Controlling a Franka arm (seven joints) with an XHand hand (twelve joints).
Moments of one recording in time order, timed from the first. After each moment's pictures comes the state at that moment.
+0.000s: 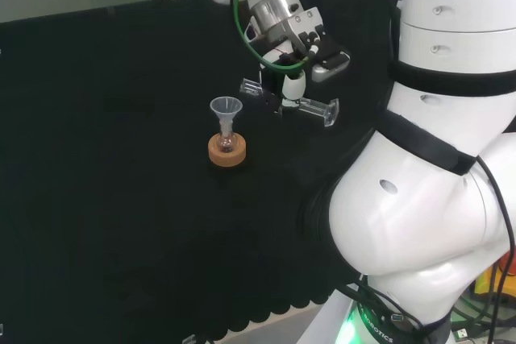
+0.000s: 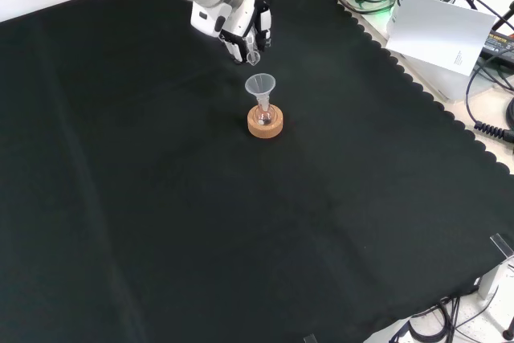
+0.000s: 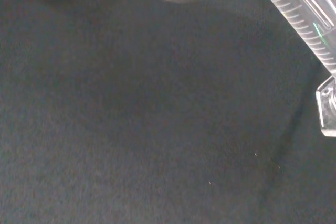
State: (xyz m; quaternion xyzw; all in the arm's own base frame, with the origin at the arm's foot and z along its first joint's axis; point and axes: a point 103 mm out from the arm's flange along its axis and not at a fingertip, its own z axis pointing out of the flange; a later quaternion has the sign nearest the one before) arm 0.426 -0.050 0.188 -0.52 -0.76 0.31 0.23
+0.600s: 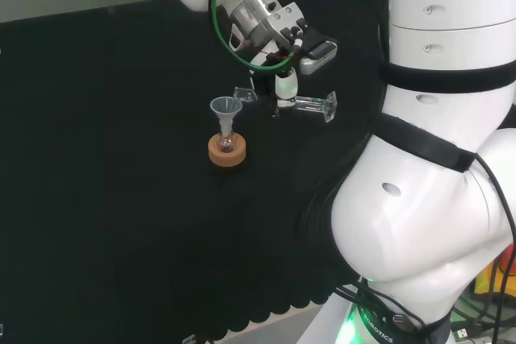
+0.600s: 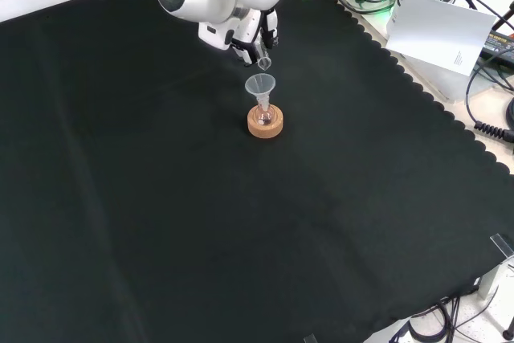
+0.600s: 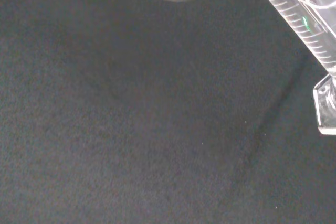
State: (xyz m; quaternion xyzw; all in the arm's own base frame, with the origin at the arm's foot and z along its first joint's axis) arm 0.424 -0.031 0.202 -0.49 -0.75 0.39 0.23
